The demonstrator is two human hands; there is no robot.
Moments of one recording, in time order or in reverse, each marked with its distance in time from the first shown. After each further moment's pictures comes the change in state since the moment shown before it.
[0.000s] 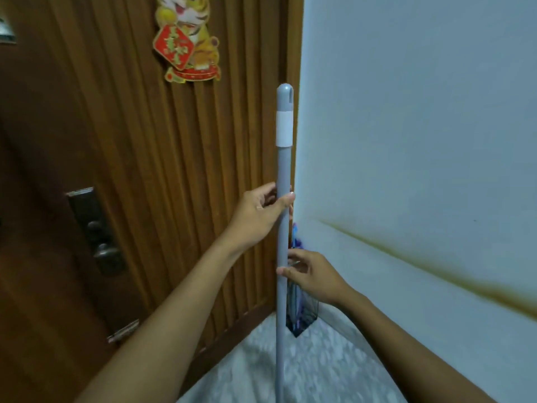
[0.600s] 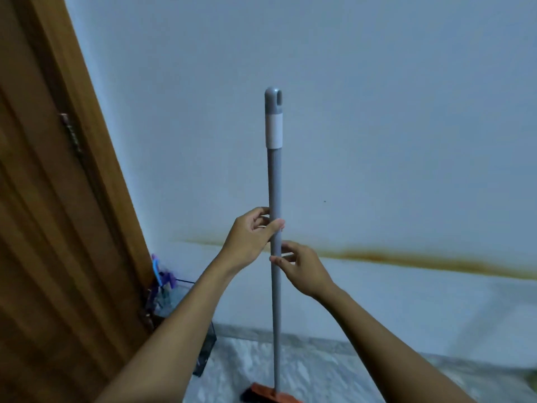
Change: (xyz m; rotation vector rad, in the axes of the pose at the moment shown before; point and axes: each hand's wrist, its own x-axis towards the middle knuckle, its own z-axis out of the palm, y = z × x) left_hand 0.177 -0.131 0.233 -0.322 -0.535 -0.178; right_hand 0.001 0.136 -0.185 -0.181 0.645 0.390
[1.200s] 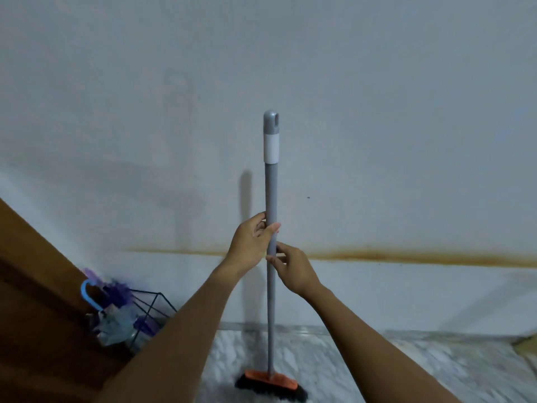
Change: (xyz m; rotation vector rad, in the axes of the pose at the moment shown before) left_hand 0.217 -0.166 0.083 0.138 -0.055 -0.175; right_hand 0.160 0.212 -0.019 0.039 -0.001 0.199
